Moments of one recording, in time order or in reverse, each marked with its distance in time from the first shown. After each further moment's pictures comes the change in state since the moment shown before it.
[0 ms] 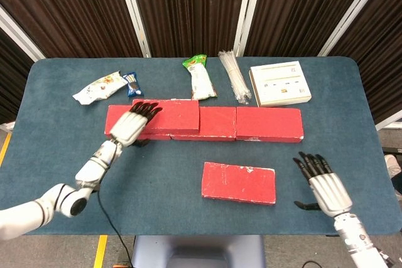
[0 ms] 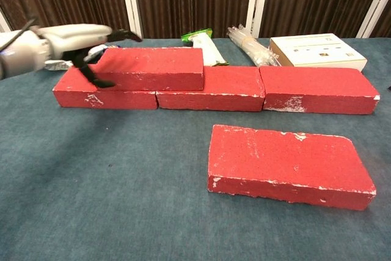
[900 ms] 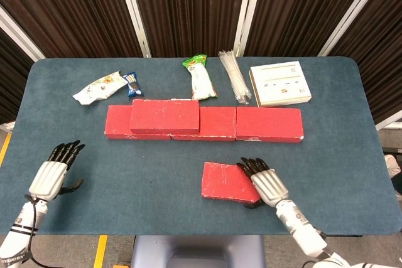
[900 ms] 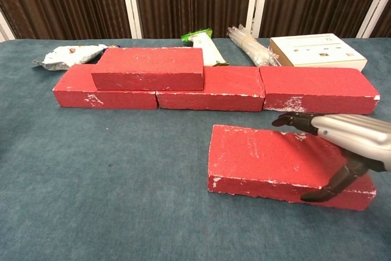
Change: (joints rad) left arm 0.488 0.109 0.197 0.033 0.197 0.458 -0.253; right arm 0.222 -0.245 0.100 -0.090 0.332 -0.316 -0.275
